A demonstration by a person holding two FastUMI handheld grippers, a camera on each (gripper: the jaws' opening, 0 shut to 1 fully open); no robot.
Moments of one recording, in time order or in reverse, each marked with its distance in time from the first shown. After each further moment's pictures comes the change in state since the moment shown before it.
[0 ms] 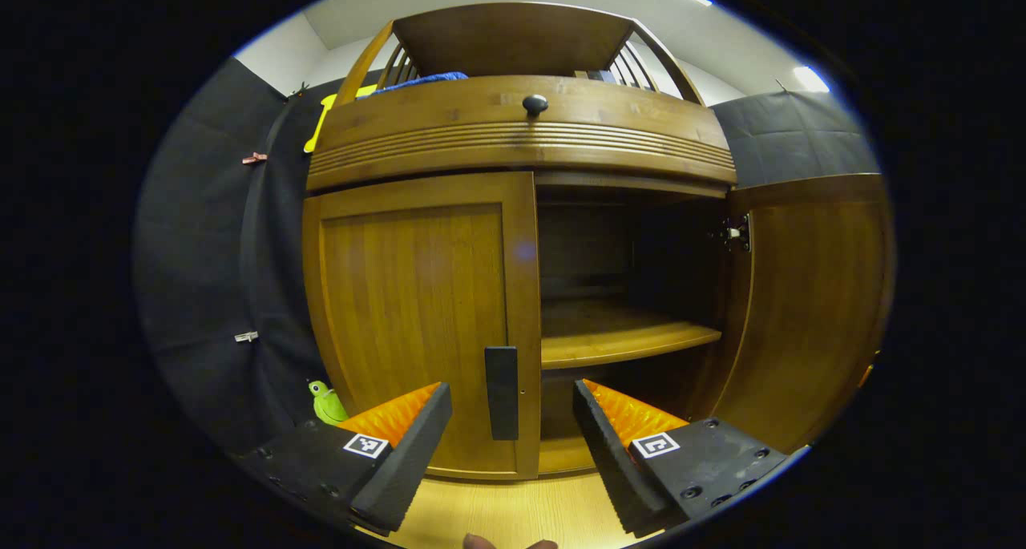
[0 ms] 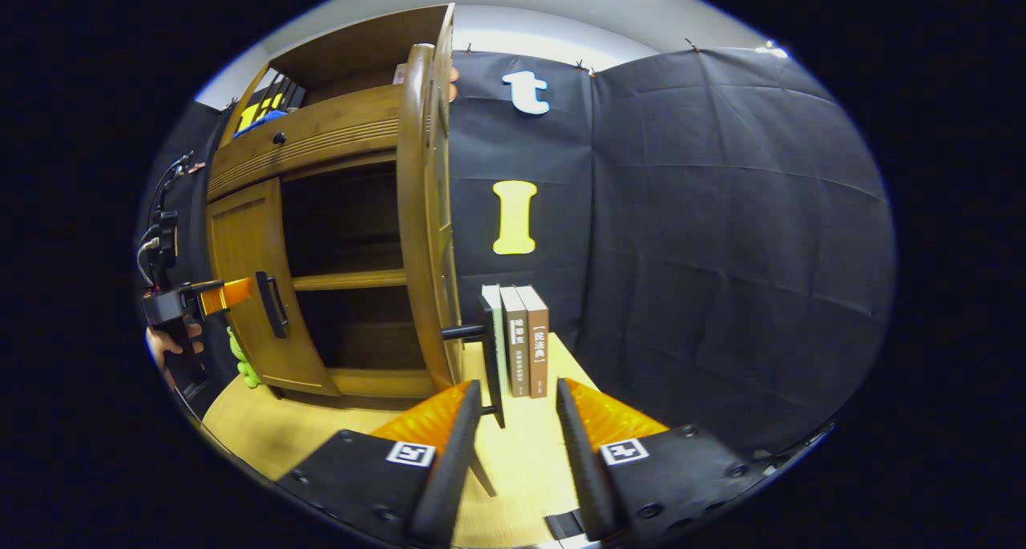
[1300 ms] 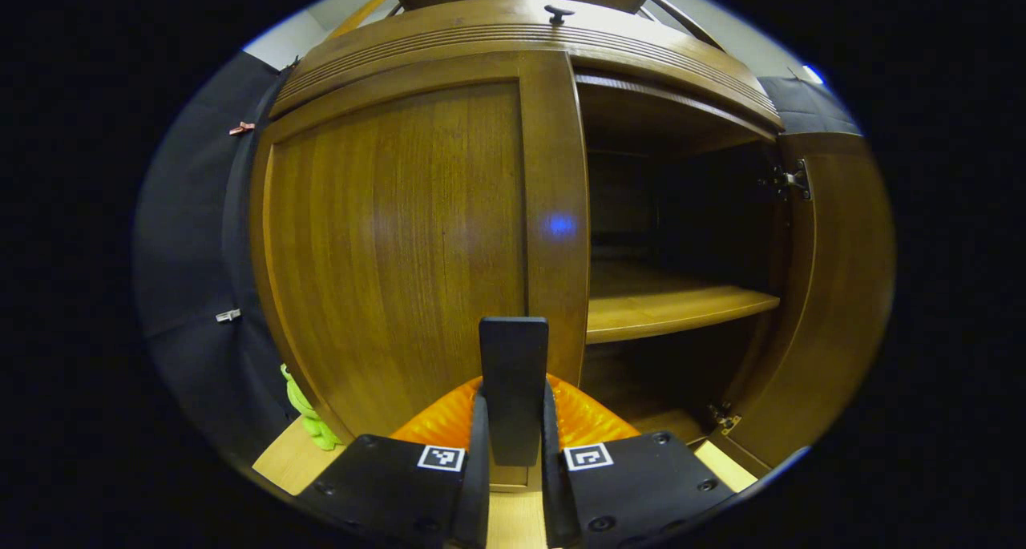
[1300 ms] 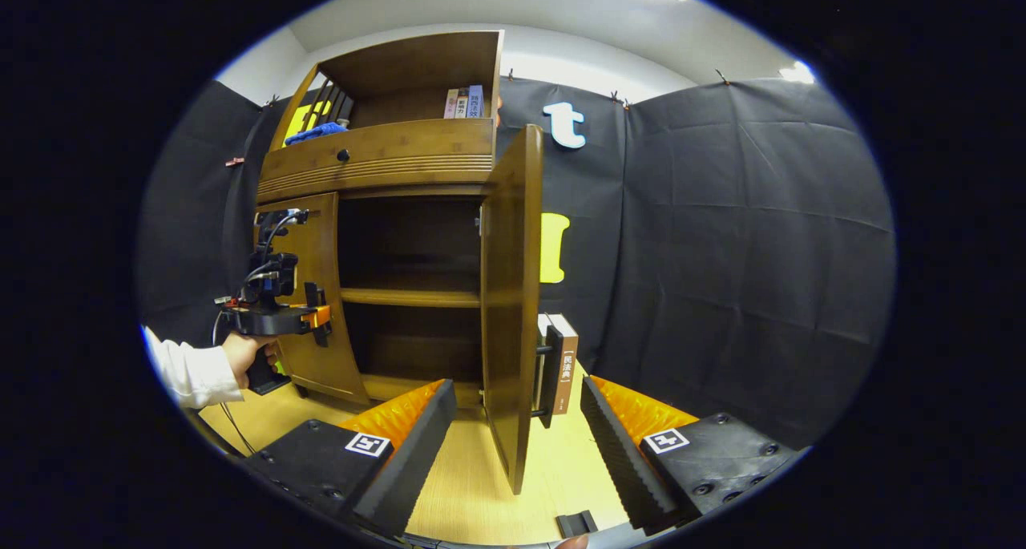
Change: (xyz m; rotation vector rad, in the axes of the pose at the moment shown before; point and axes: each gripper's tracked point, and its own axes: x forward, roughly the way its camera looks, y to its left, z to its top) left arm 0.058 0.020 -0.052 -0.016 0.106 -0.012; right arm -0.056 0.070 0.027 -0.057 -0.078 0.164
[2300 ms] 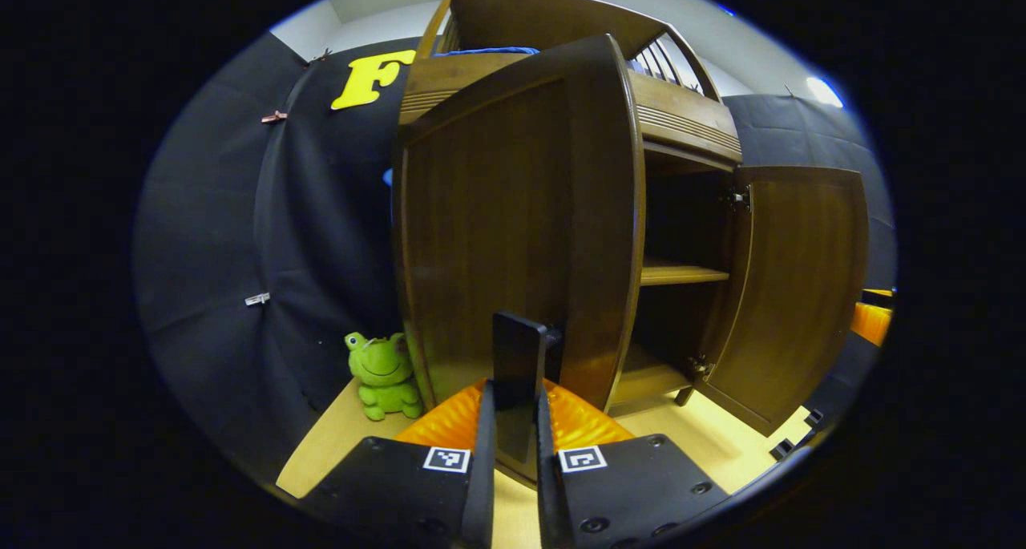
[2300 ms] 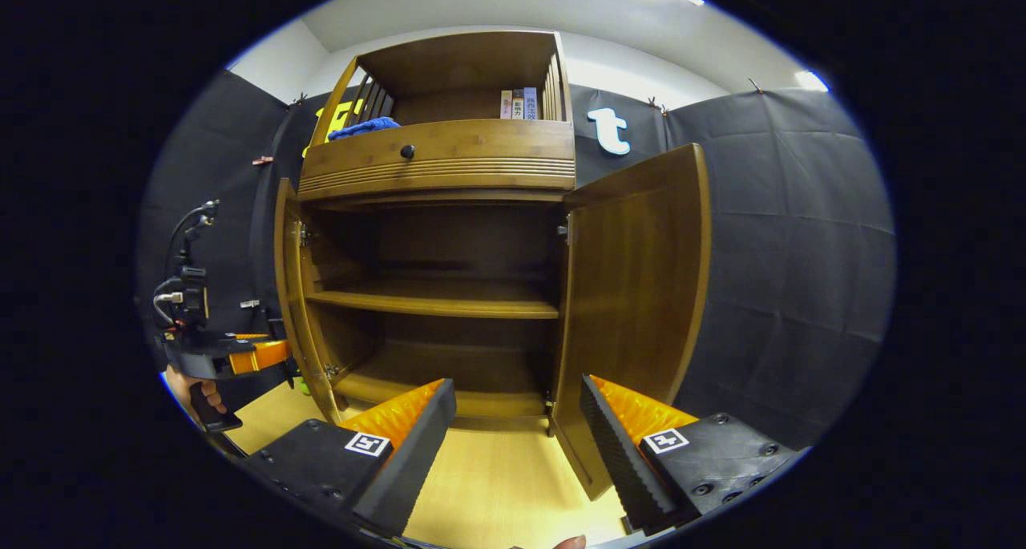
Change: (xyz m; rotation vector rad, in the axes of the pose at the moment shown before) left arm -0.156 0.100 -0.035 -0.021 0.015 -0.029; right arm 0.010 0.122 0.004 0.010 -0.009 0.091
